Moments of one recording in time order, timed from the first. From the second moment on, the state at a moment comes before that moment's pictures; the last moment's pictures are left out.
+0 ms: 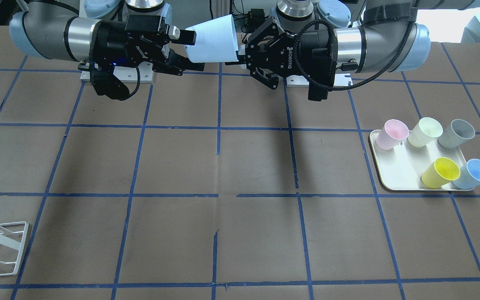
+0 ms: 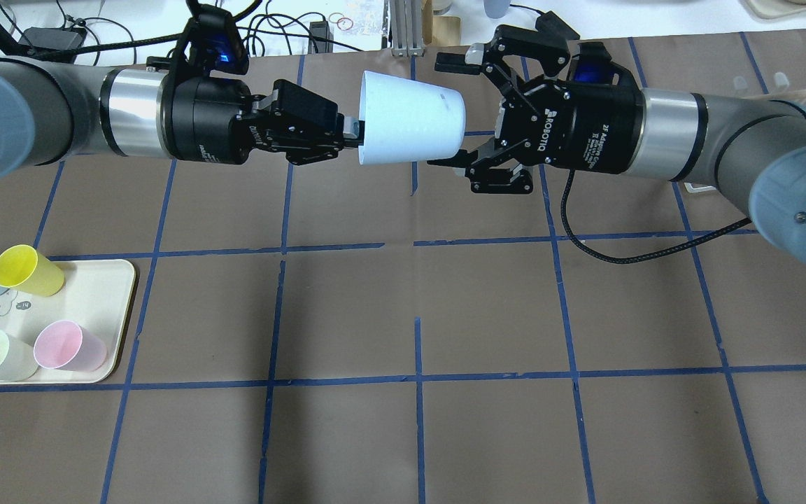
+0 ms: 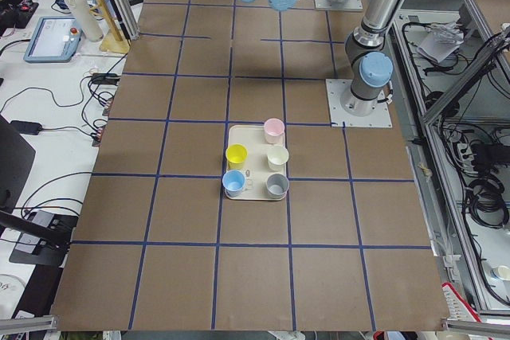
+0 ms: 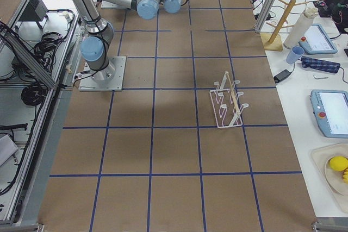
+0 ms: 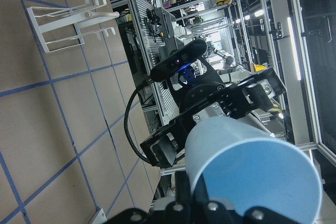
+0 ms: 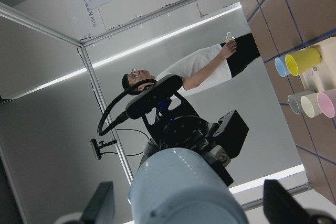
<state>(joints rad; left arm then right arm) -1.47 -1.57 -1.71 -2.20 0.22 1.03 1.45 -1.69 1.93 -1.19 0.05 -0.26</state>
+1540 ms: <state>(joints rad) -1.47 -1.57 -1.71 -2.20 0.22 1.01 1.44 -1.72 1.93 -1.14 0.04 -0.26</state>
